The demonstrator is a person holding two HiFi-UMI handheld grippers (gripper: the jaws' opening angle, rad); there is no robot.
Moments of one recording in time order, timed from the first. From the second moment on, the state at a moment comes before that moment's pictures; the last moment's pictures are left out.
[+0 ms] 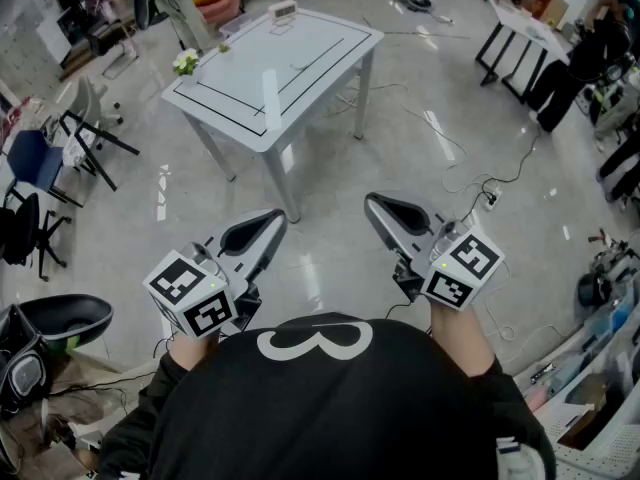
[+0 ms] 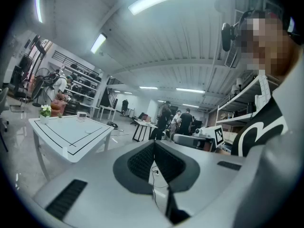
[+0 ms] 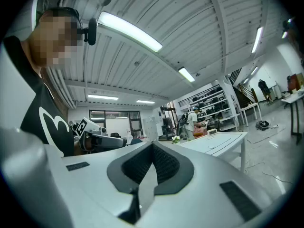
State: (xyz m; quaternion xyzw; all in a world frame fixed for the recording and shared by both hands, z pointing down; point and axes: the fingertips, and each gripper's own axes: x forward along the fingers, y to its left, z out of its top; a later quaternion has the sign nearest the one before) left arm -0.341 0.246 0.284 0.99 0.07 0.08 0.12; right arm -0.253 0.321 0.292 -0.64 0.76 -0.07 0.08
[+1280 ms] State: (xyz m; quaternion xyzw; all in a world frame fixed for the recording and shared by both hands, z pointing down) left arm -0.283 0.265 0.286 0.99 0.03 0.06 0.10; right arm -0.178 0.380 0.294 -0.66 0.75 -0.04 0.06
